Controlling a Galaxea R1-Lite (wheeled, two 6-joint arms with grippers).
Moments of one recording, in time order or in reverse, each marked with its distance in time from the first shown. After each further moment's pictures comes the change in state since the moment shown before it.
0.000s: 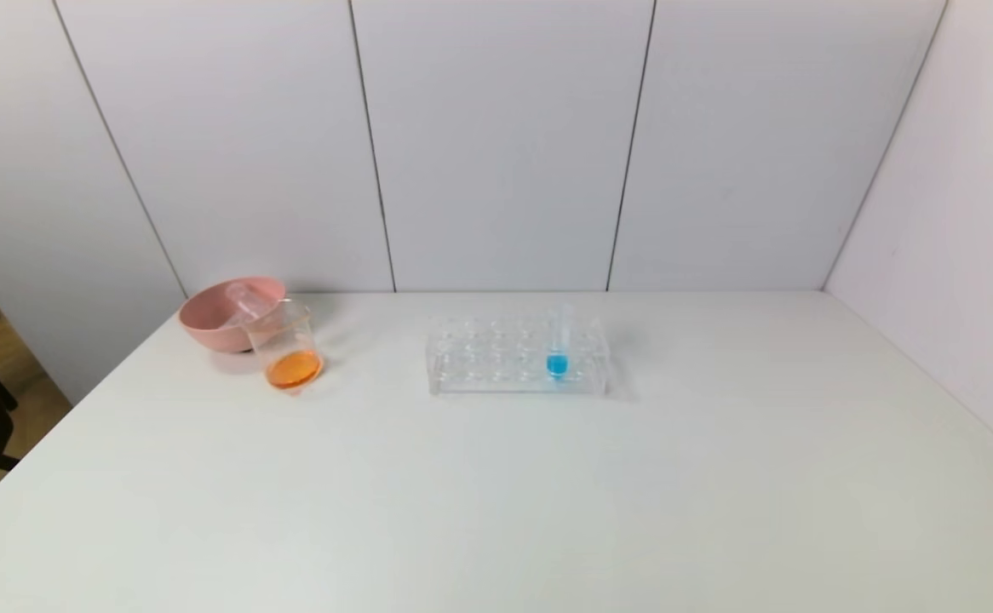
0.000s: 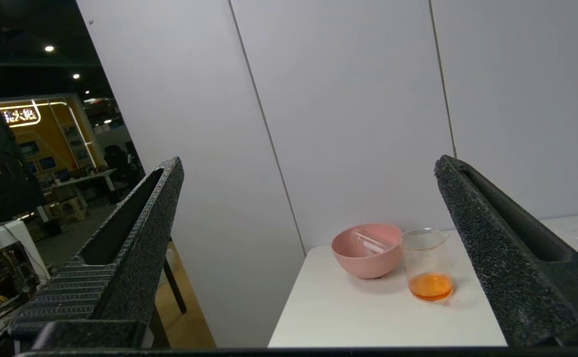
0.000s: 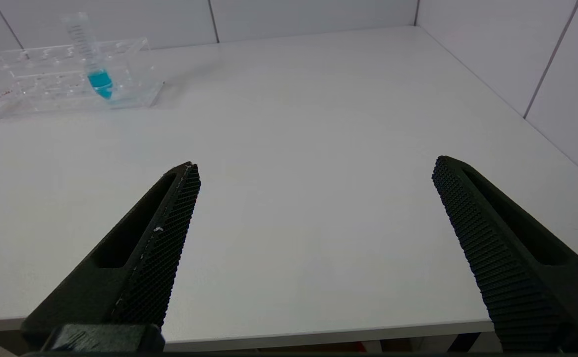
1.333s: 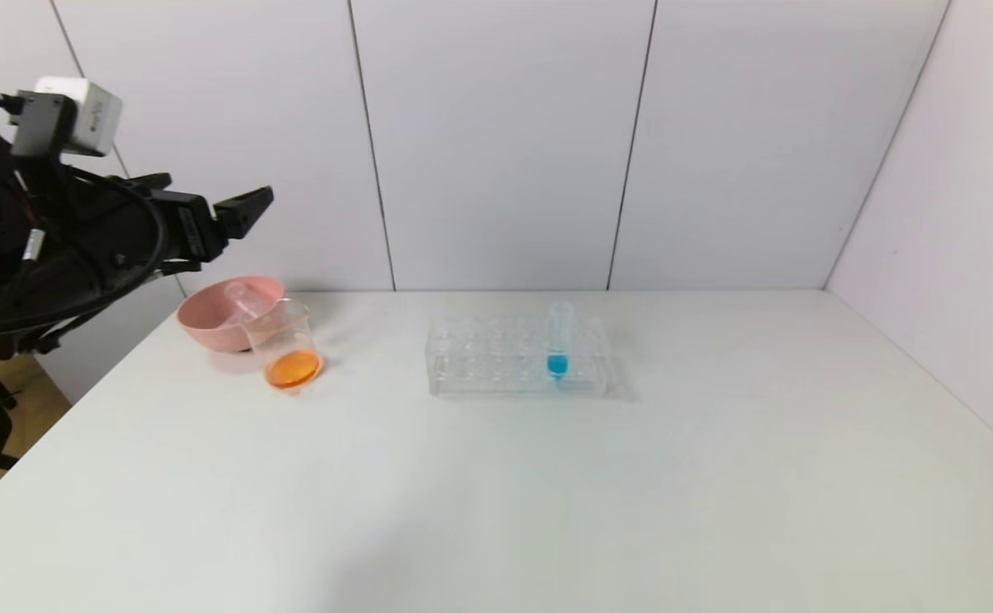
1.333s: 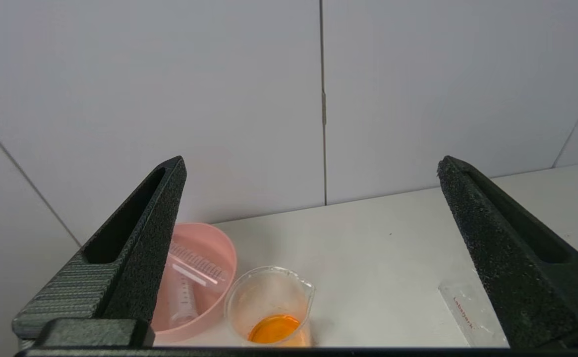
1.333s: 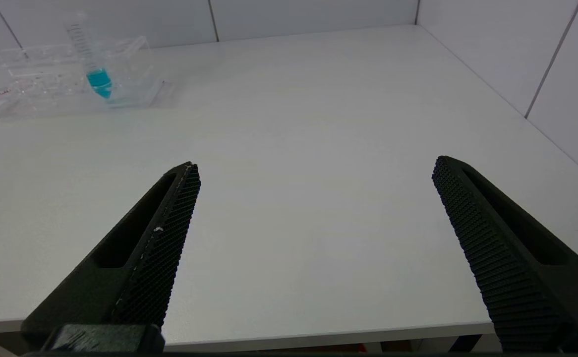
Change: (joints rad) left arm -0.051 1.299 -0.343 -0.573 -0.227 -0.275; right arm 0.000 0.000 0.000 0.000 0.000 0.000
